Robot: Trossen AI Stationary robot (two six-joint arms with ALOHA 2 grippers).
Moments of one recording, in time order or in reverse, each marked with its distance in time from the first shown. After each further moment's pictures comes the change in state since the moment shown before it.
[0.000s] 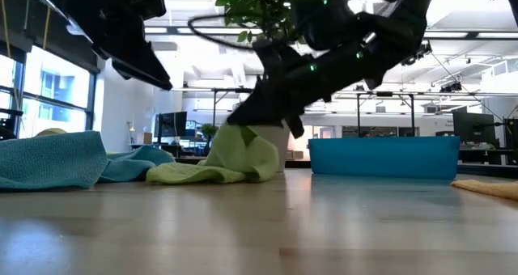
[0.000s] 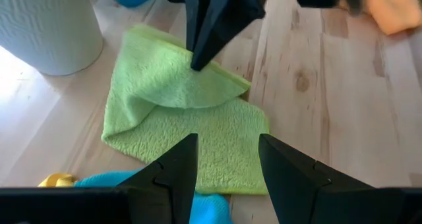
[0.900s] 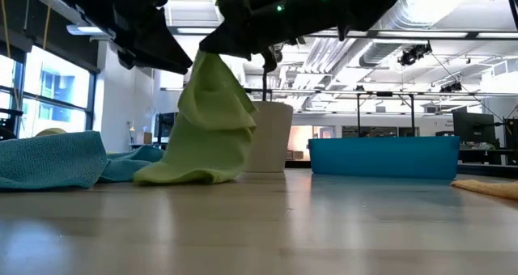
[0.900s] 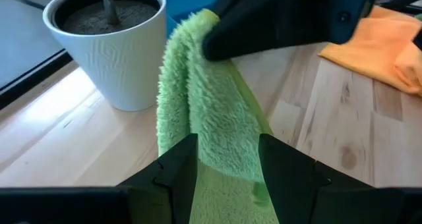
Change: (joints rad) left arm -0.001 0.000 0.000 0.109 -0.262 -0.067; right arm 0.034 -0.028 0.233 -0.006 0.240 -0.304
